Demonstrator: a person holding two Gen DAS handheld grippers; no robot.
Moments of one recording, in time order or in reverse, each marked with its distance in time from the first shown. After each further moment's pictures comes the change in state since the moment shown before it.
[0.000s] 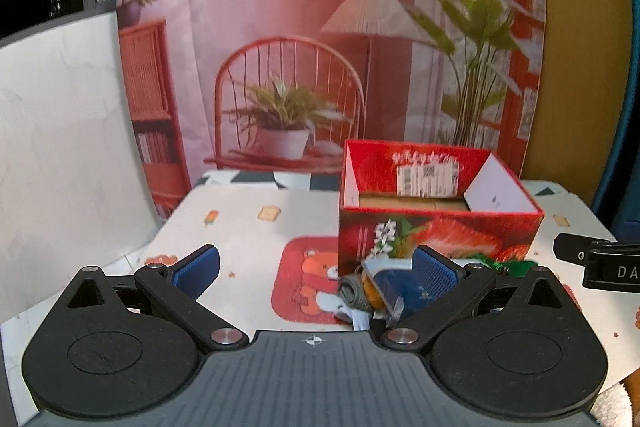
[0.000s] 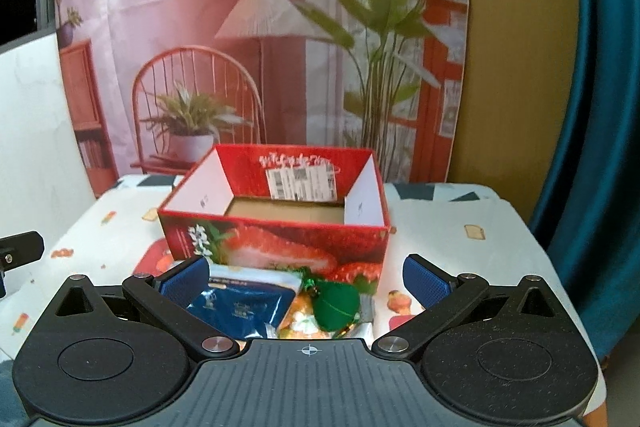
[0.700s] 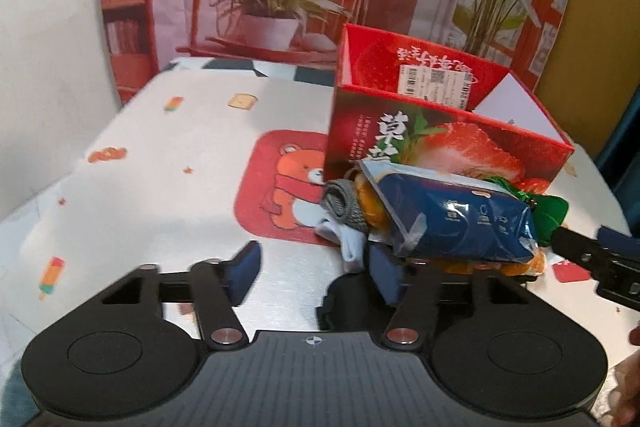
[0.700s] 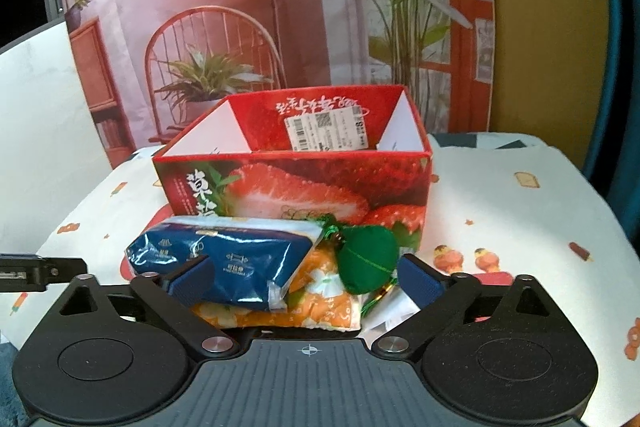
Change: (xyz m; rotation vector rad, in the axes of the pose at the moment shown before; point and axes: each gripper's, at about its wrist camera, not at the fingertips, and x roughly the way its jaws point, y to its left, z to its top) left arm 0.099 0.017 -0.051 -0.105 0.261 -0.106; right arm 0.070 -0.018 -0.057 0.064 0.076 0.142
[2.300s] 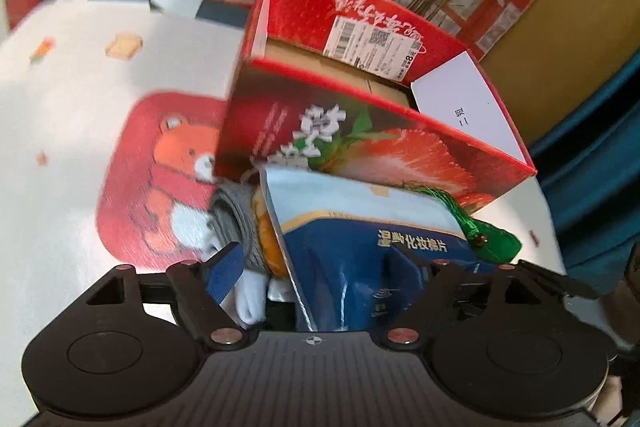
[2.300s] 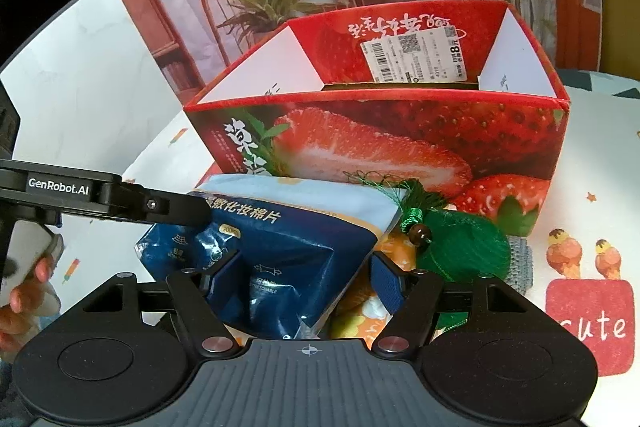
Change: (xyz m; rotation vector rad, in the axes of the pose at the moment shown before) left arm 0.105 -0.013 0.051 -0.102 0.236 -0.351; right arm 0.093 -0.008 0.023 -0.017 0.237 0.278
